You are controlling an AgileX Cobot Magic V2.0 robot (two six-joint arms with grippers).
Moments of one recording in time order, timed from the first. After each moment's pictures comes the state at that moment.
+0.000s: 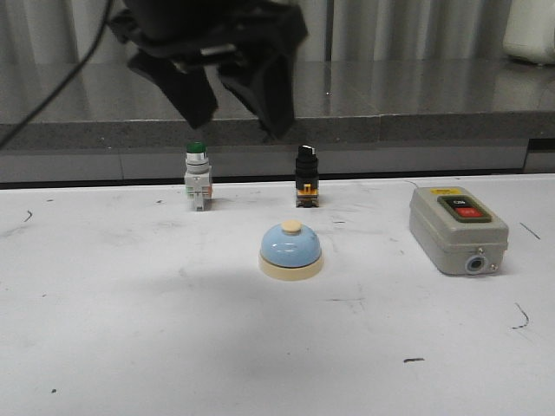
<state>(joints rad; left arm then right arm) -0.68 1.60 -1.32 -0.03 0.75 -0.01 0.04 0.82 -0.62 -0.01 0.60 0.01</state>
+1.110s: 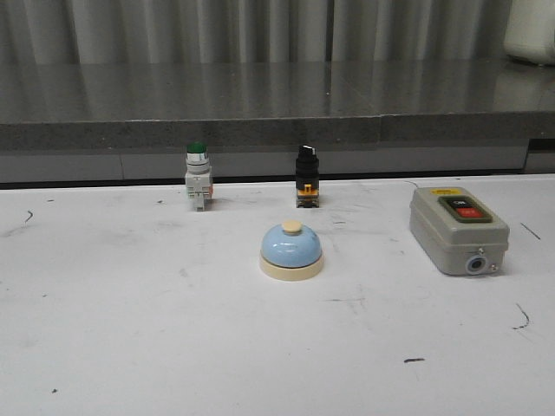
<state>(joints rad) -0.57 0.57 -0.68 -0.03 0.75 -0.05 0.04 0.82 -0.62 -0.01 0.60 0.01</state>
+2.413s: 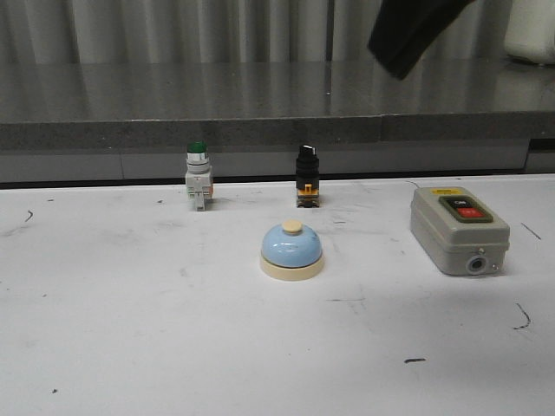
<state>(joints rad) -0.57 0.57 -0.68 -0.03 0.75 -0.05 0.55 1.45 -1.26 0.08 0.77 -0.11</state>
